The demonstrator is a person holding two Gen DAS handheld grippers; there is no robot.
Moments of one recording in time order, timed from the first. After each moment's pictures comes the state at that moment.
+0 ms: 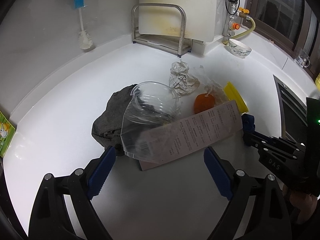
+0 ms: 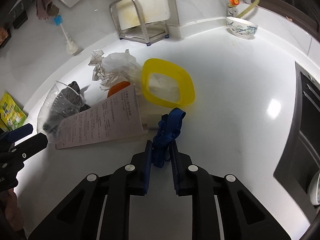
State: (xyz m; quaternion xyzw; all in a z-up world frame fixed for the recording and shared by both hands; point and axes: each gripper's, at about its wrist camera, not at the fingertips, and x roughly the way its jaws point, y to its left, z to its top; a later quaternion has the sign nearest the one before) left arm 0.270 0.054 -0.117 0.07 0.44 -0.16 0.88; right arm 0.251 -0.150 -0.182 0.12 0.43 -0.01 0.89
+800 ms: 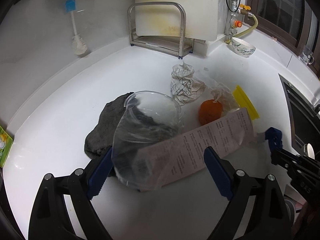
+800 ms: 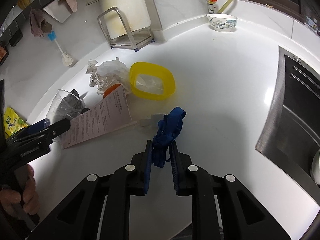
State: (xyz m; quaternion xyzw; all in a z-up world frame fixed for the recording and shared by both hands) left arm 0.298 0.037 -0.134 0.09 0.43 -0.16 0.89; right arm 0.214 -0.167 -0.173 0.16 0.42 -0.03 0.89
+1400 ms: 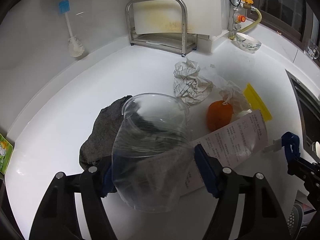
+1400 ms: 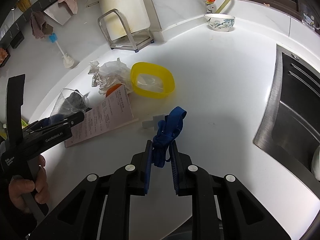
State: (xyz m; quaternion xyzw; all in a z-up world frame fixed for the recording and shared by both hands) left arm 0.315 0.030 -0.145 0.11 0.42 -0.15 0.89; right arm 0.207 -0.166 -0.170 0.17 0.42 -0.03 0.89
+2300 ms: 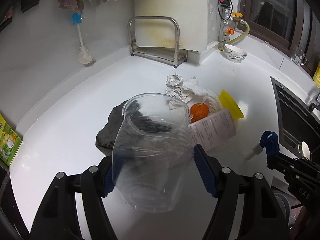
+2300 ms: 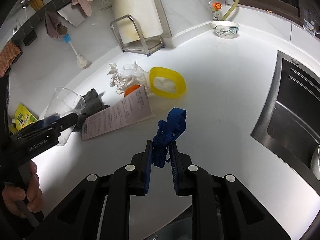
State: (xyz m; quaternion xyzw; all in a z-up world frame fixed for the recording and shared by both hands) left arm 0.262 0.049 -0.101 0.09 0.41 -0.17 0.89; right arm 0.179 -0.149 -0.145 0.17 0.40 -0.01 0.90
